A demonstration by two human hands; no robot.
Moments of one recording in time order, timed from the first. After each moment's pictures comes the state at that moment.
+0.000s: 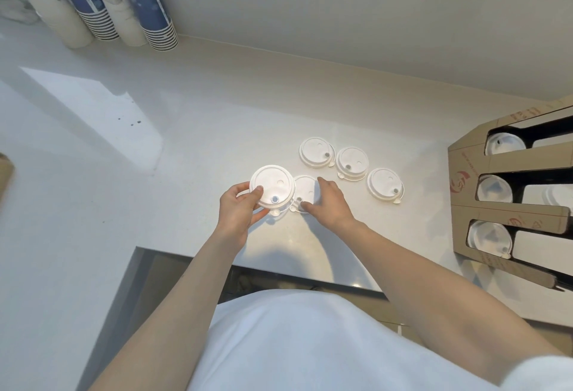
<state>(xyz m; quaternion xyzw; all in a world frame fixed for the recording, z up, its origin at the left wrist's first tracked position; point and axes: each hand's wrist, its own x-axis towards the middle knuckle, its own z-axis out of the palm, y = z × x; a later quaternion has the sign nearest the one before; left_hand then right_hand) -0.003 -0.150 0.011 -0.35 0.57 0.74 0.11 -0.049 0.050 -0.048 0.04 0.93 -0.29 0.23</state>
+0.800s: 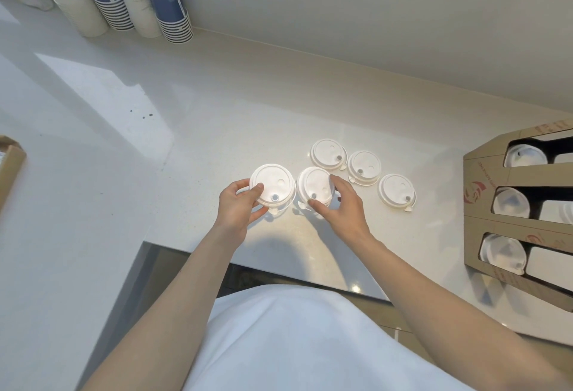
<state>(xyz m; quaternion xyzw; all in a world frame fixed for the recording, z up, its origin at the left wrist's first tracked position) -0.010 -0.169 0.011 -0.37 0.55 0.74 0.10 -0.032 0.055 -0.040 0.04 0.88 -0.46 0.10</state>
